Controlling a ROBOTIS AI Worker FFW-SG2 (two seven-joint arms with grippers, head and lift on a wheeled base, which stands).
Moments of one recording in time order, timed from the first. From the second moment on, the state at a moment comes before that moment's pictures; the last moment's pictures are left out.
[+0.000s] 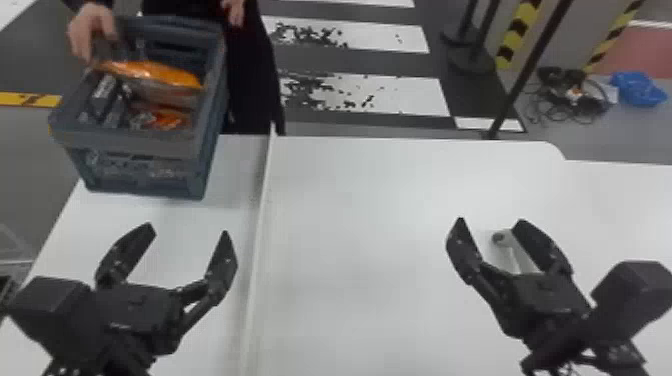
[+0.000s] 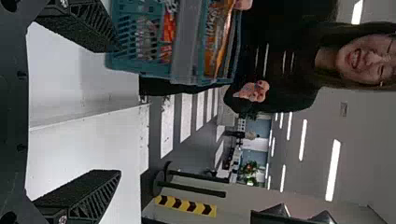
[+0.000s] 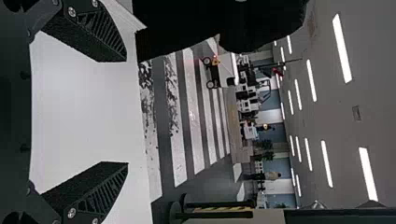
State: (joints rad) left arm 0.77 0.19 -0.08 -2.29 0.15 0.10 0.03; right arm 0.76 -0.25 0.01 -2.31 -0.33 0.13 -0.09
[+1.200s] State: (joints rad) left arm 0.69 0.12 0.04 -2.34 0.33 0.38 -0.02; right arm 0.76 -0.25 0.04 -2.30 -0.29 0.15 -0.09
